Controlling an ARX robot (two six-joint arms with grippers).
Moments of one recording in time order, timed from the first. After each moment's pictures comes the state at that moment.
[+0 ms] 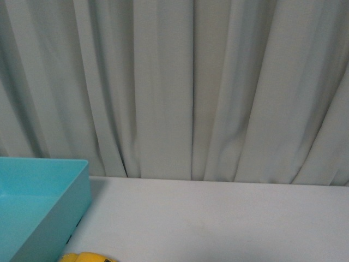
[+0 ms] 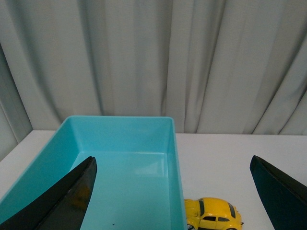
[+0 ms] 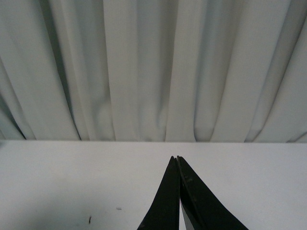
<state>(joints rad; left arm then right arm) 0.00 0.00 0.01 0.00 0.00 0.00 0.01 0.00 0.01 0.01 0.00 -0.01</state>
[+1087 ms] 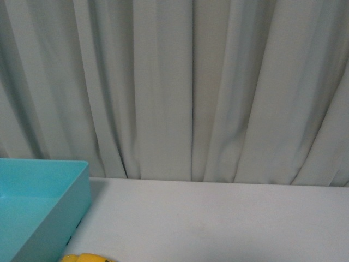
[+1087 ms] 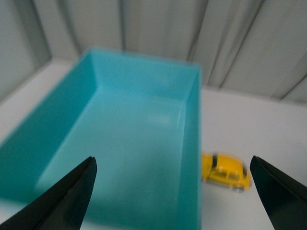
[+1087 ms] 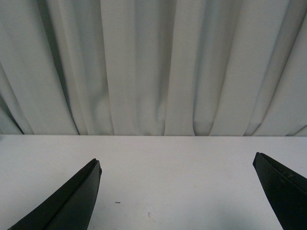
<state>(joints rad) -0.13 0.16 0.12 -0.25 -0.26 -0.17 0.01 0.00 0.01 0.00 0.00 -0.01</state>
